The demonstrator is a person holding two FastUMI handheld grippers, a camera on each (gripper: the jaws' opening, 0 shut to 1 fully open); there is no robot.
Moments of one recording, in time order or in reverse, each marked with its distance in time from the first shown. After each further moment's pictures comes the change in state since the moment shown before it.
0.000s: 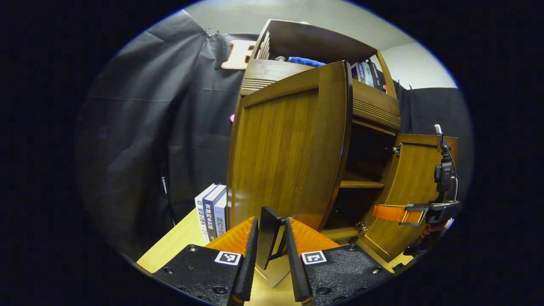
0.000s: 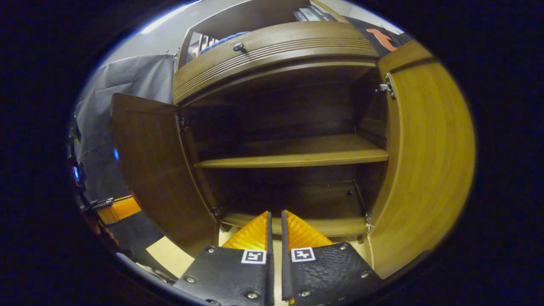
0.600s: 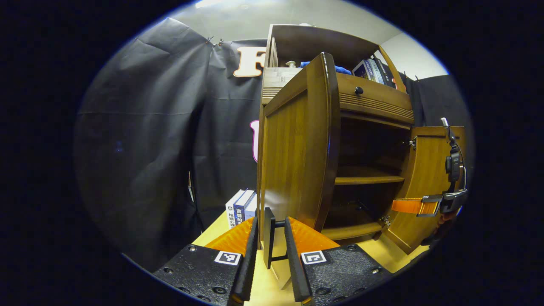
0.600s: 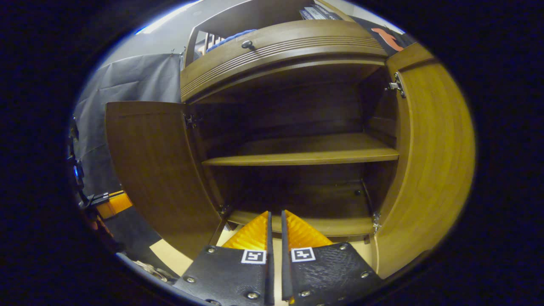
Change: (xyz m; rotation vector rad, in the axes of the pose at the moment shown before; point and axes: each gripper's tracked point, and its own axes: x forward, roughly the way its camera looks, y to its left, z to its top) left arm -0.021 0.045 0.010 0.084 -0.022 0.120; right arm 0.000 0.009 -0.002 -0.009 0.008 0.046
